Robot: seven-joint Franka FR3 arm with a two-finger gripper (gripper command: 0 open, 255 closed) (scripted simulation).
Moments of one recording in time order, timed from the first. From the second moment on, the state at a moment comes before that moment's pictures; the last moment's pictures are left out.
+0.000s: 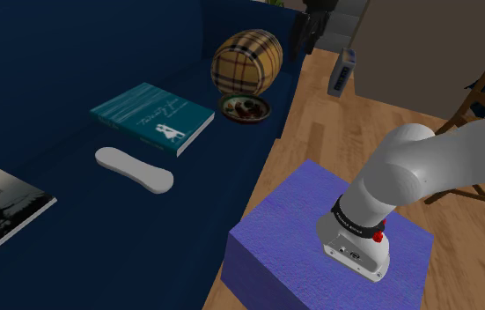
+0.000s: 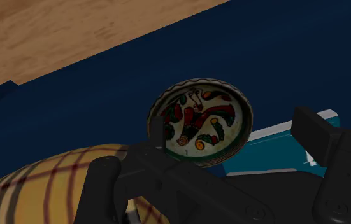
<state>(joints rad) 0.00 -0.78 -0.06 -2.34 -0.05 1.63 -0.13</state>
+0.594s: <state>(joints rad) 0.06 -0.67 0.05 -2.39 0.02 1.79 -0.04</state>
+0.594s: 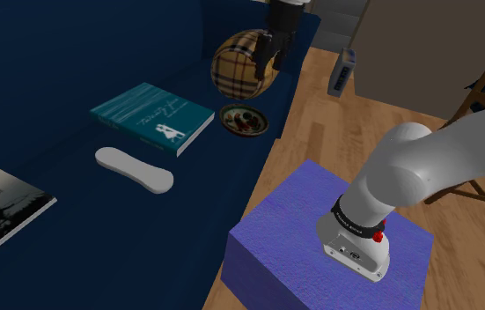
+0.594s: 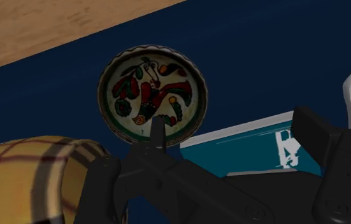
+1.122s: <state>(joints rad) 0.12 -0.50 0.17 -2.38 0.06 1.96 0.06</state>
